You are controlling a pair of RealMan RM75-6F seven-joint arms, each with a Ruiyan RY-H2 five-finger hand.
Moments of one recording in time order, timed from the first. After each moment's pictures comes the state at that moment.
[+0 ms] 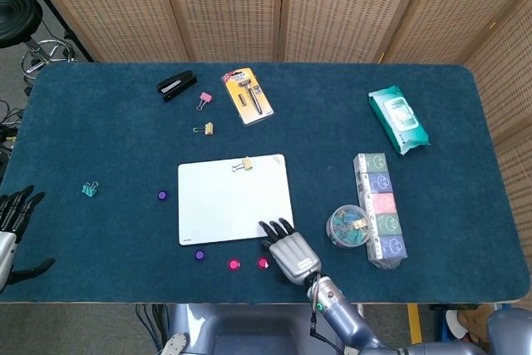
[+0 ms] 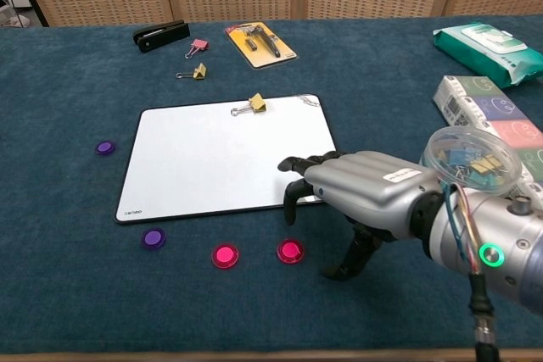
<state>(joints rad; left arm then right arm) -0.05 -0.91 0.02 -1.85 1.59 1.50 0.02 0.58 -1.72 0.12 -1.83 -0.99 0.98 -0.90</state>
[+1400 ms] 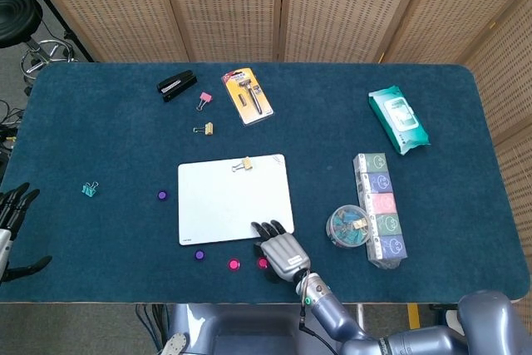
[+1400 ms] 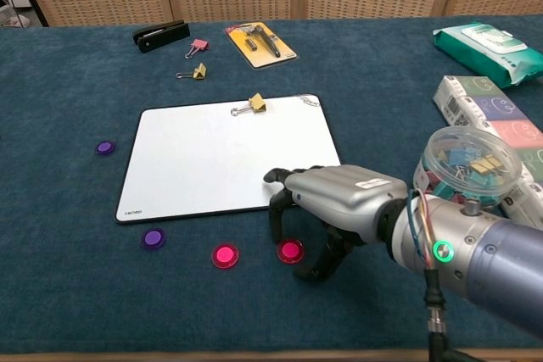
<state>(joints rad) -0.06 -0.89 0.01 -1.85 1.57 1.49 -0.01 0.72 -1.79 0.09 -1.76 -0.86 1.03 -0.77</state>
